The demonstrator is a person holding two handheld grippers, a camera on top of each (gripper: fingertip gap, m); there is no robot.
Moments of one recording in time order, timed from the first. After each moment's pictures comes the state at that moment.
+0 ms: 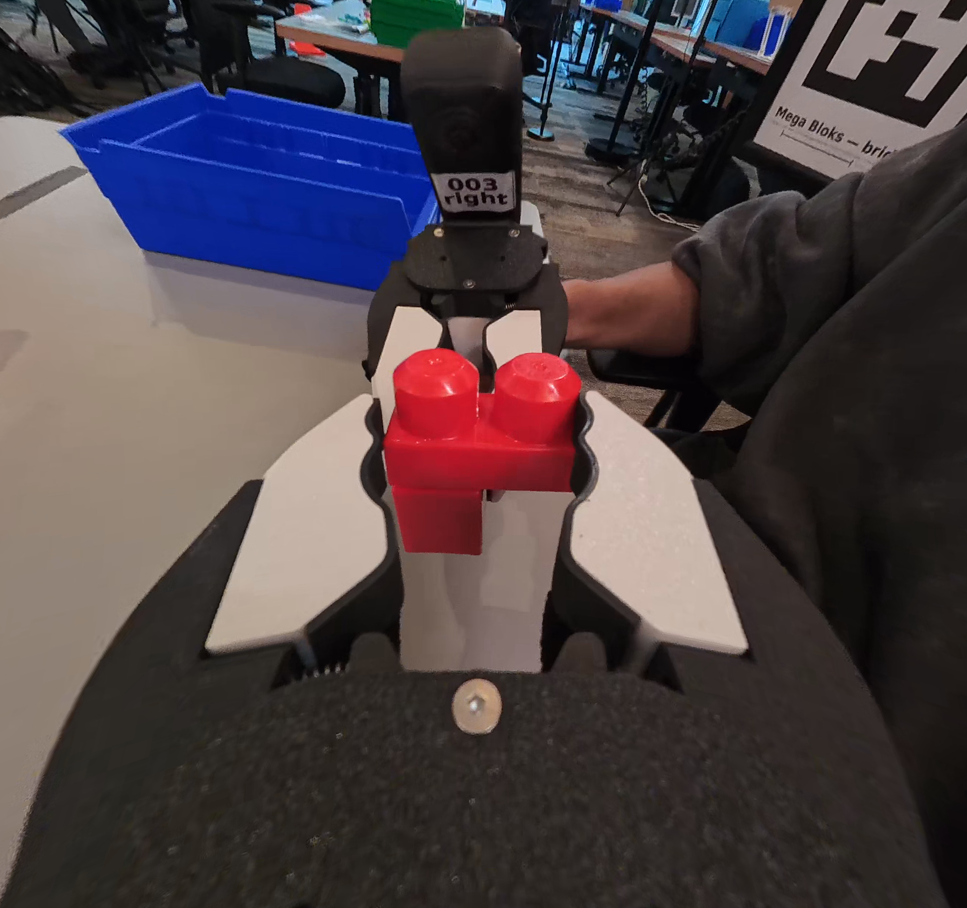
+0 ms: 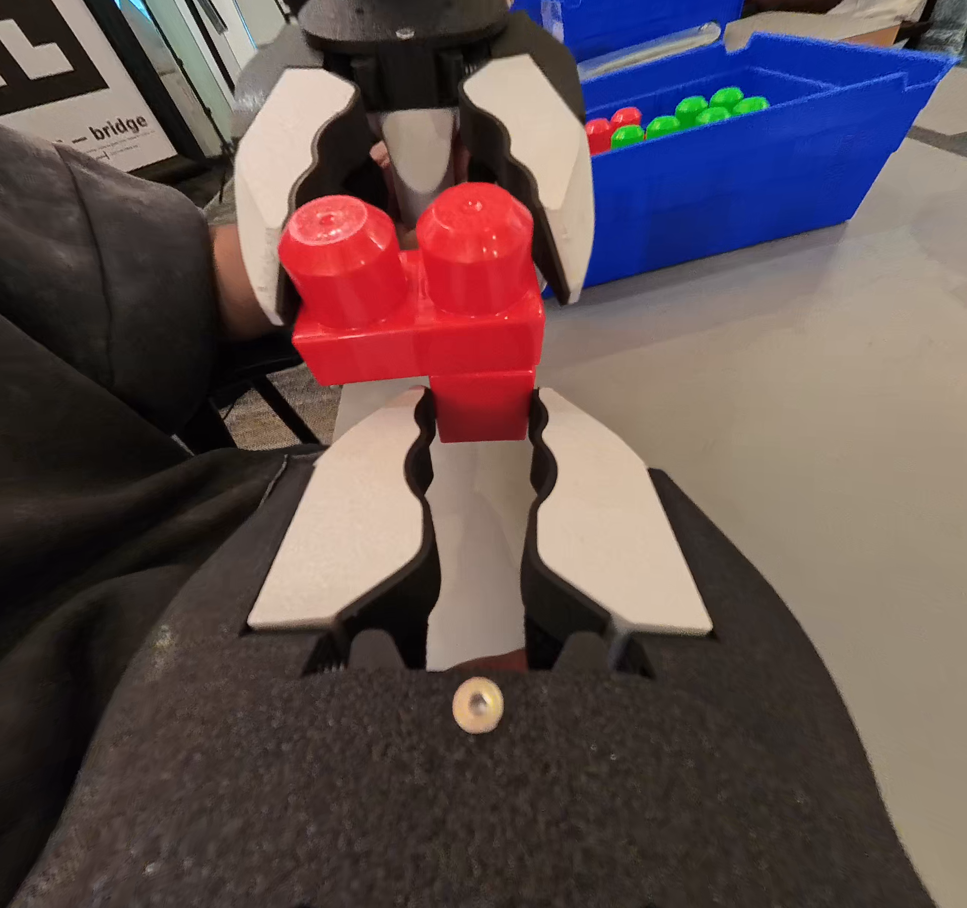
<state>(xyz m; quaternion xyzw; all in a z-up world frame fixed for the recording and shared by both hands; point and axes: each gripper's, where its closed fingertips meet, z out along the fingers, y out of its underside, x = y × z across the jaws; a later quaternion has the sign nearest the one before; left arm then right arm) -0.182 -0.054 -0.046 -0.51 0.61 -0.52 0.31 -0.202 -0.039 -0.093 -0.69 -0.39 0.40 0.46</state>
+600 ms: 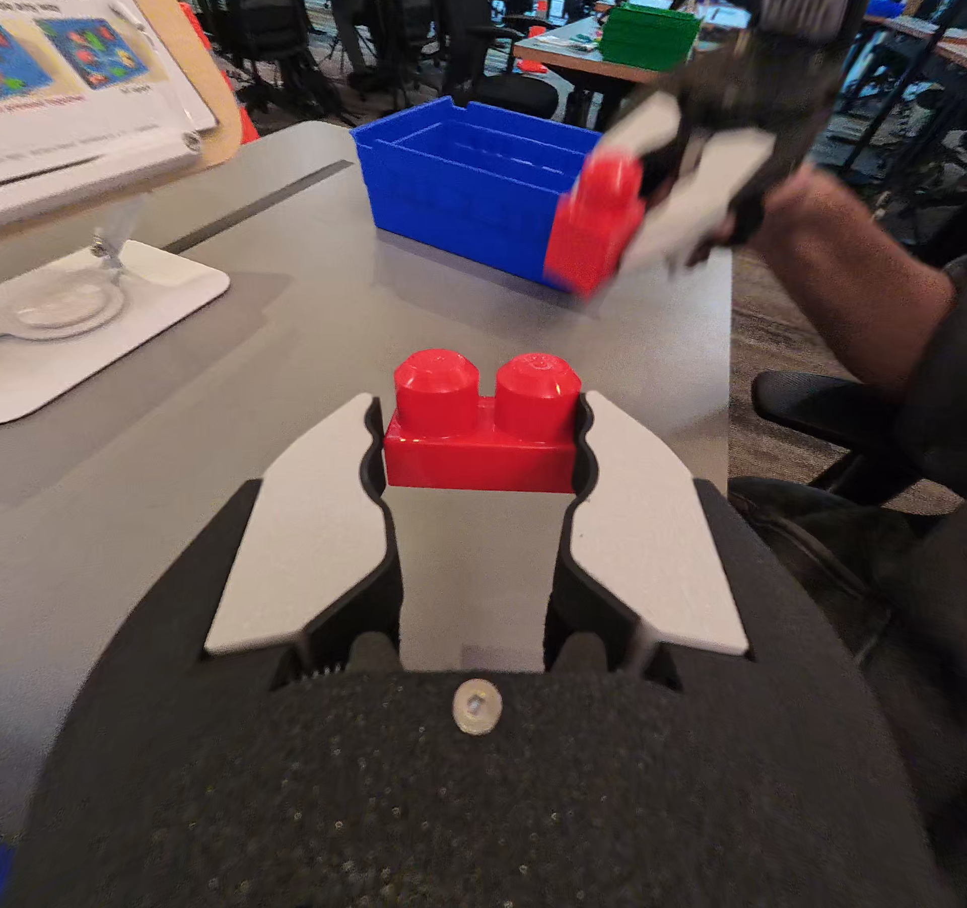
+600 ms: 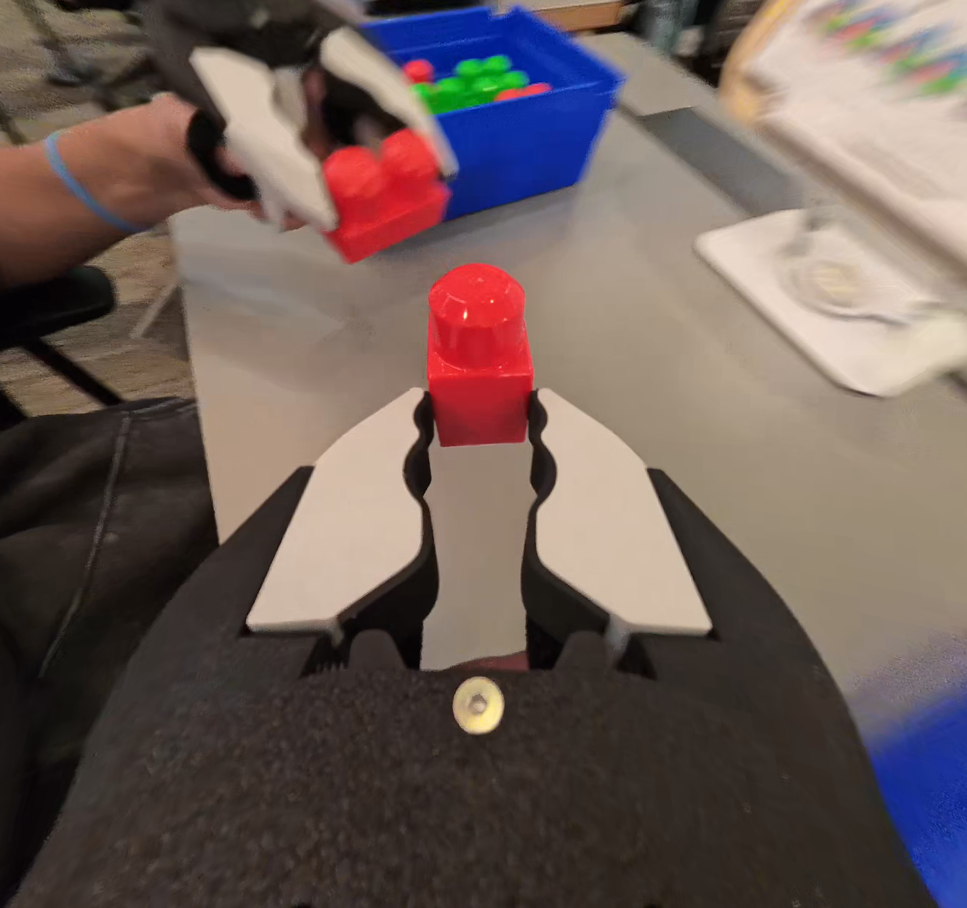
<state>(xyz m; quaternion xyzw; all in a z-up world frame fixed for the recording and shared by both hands) -0.204 0.012 -0.045 -0.61 0.52 -0.42 0.42 -0.093 -0.036 -0.043 -0.77 -0.35 0.20 0.49</state>
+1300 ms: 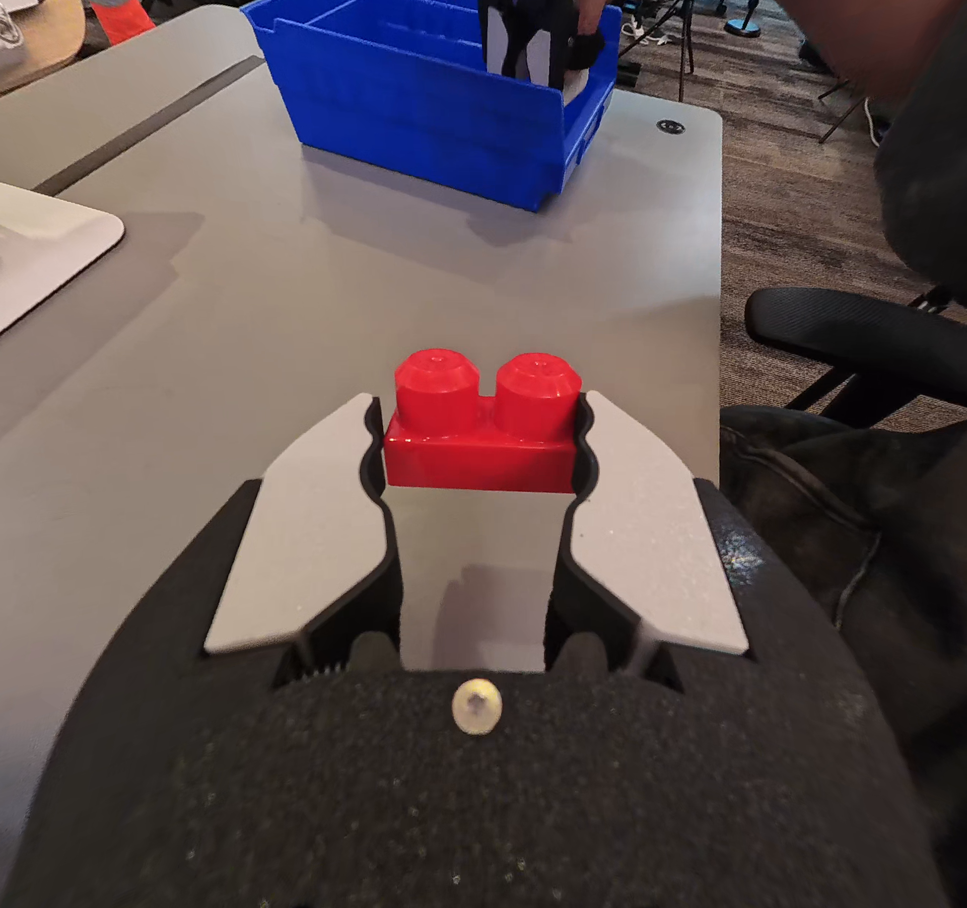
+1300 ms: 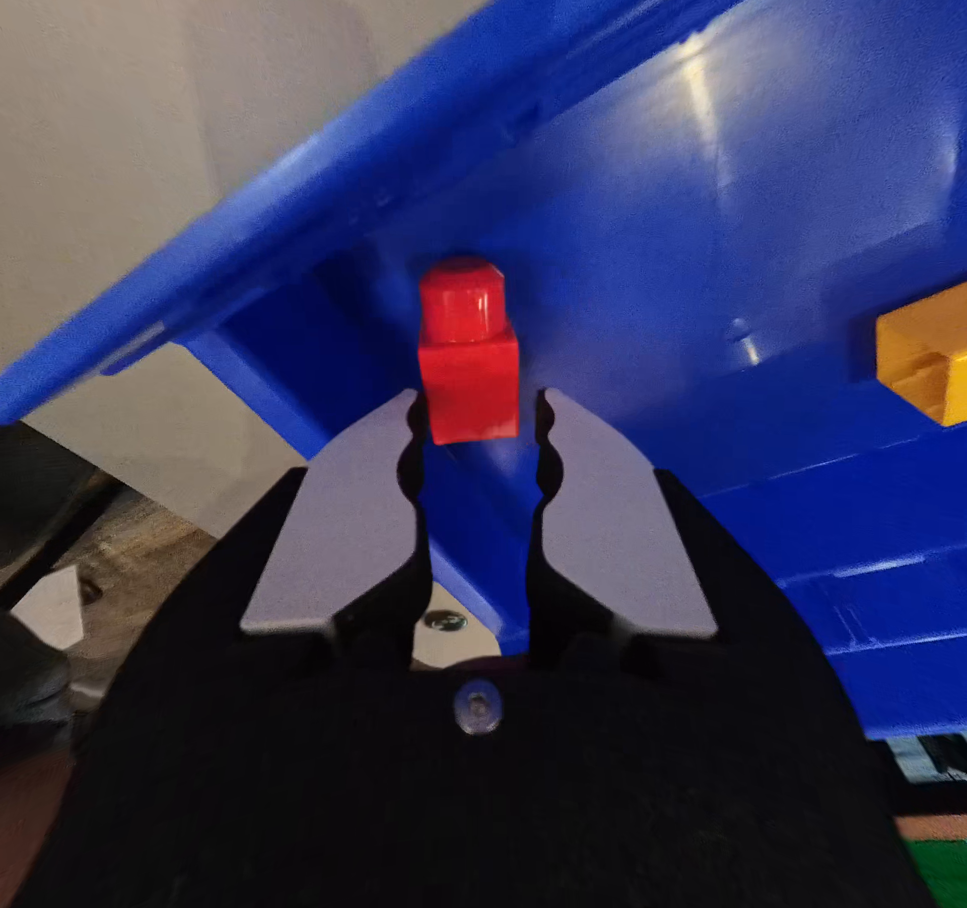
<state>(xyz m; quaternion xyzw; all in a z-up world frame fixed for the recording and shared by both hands) -0.185 -0.014 -0.081 -0.61 0.59 -0.39 0.35 0.175 -0.059 -0.168 -0.94 -0.35 0.01 -0.05</state>
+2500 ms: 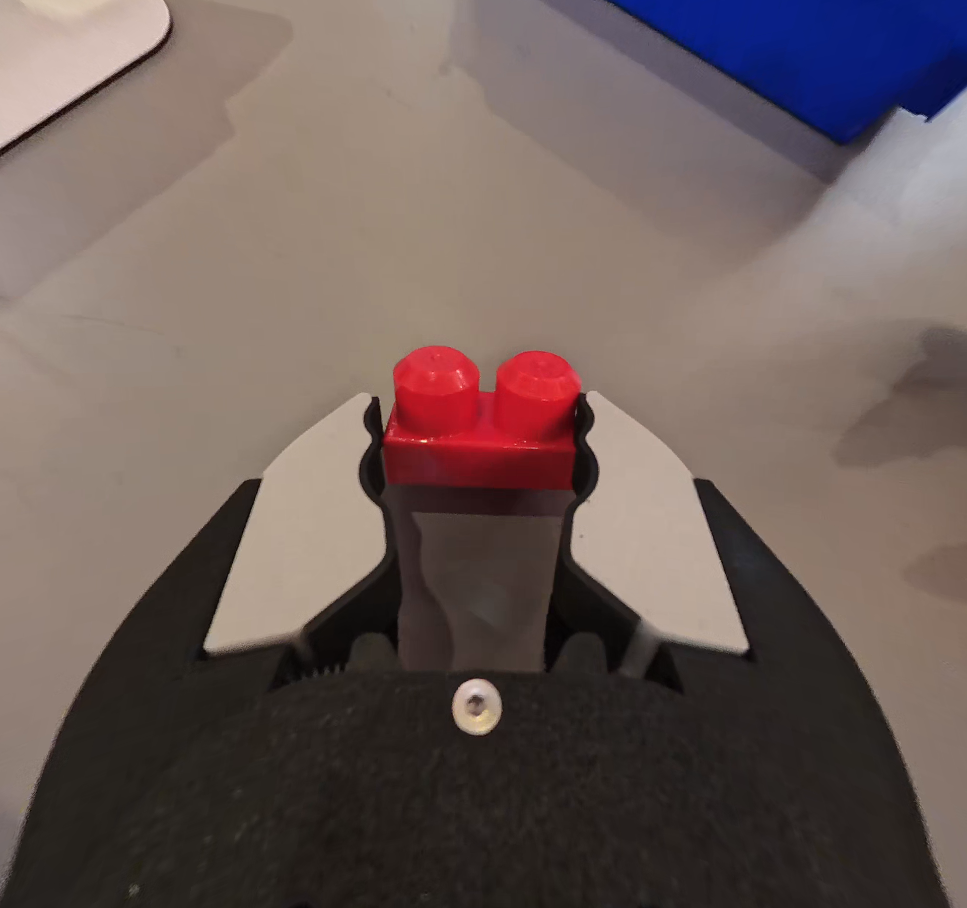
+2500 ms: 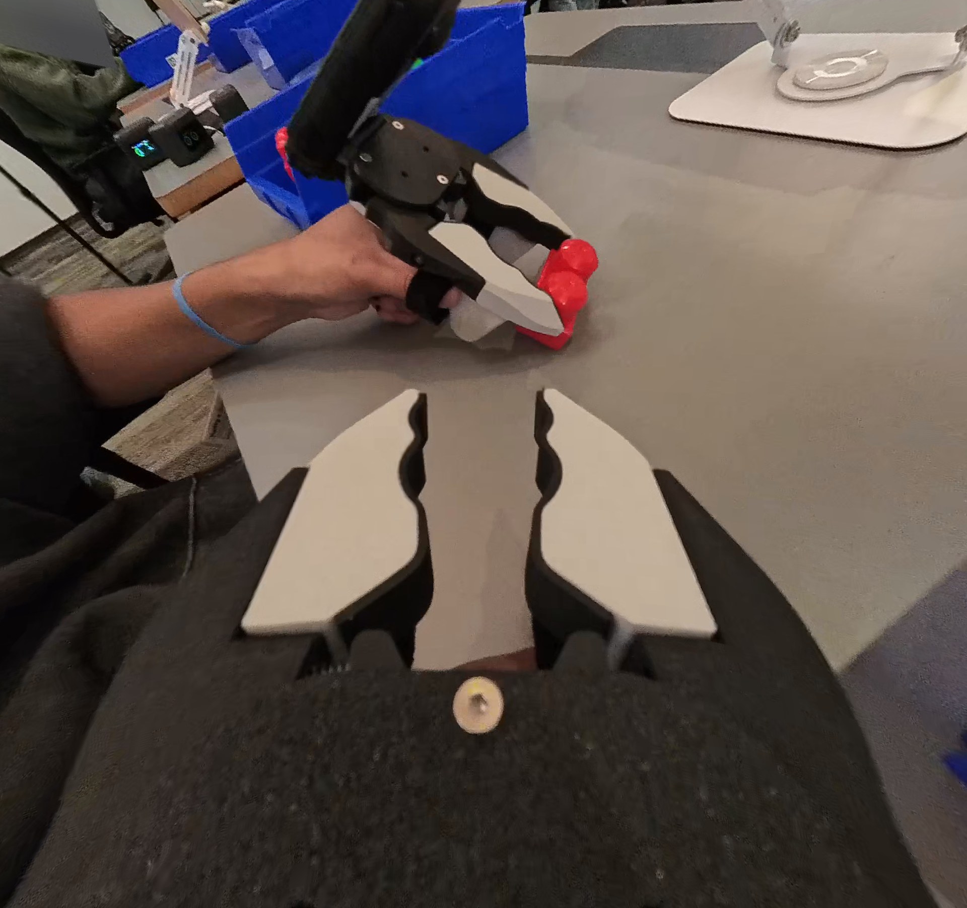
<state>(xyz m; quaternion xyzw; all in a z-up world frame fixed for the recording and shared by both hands) -0.100 0.062 -0.175 -0.75 0.52 -0.26 0.32 -0.065 -0.065 -0.105 -0.80 -0.18 0.28 0.49</state>
